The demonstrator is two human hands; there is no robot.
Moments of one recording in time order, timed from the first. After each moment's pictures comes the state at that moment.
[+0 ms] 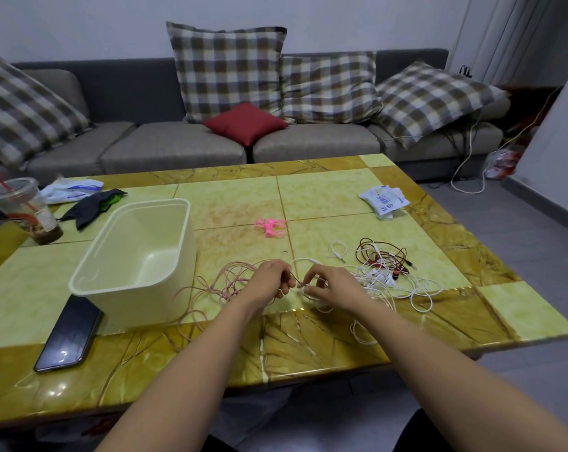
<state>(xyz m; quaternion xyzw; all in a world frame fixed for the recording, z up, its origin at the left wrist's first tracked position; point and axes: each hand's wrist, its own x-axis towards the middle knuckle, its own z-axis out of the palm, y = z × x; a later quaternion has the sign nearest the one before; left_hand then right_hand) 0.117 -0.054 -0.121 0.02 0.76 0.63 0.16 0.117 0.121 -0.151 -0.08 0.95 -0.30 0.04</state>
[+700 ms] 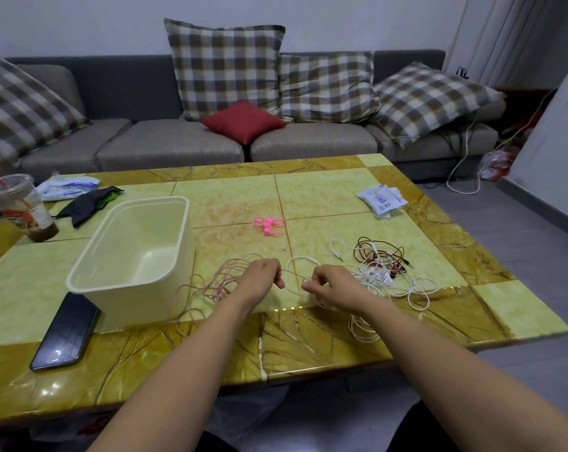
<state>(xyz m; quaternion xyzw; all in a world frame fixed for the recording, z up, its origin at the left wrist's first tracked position) 0.114 -0.064 -0.123 0.00 0.83 0.55 0.12 0.120 0.124 -0.148 -0.09 0.94 -0.31 0.05</state>
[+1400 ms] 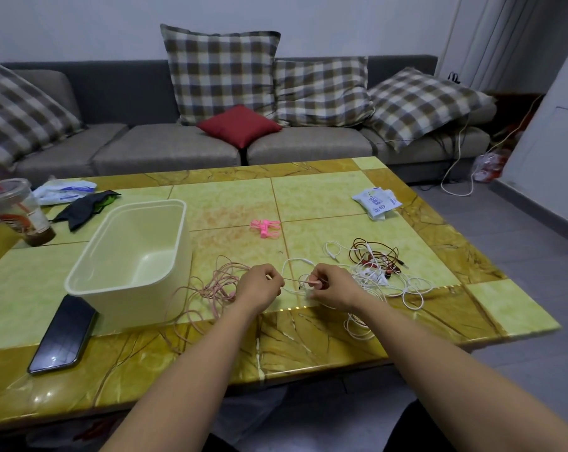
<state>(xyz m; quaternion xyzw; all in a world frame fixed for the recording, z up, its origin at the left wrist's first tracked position) 0.120 -0.059 -0.131 -0.02 0.90 0.42 0.08 0.126 0.126 -0.147 -0.04 0.92 -0.39 0.07</state>
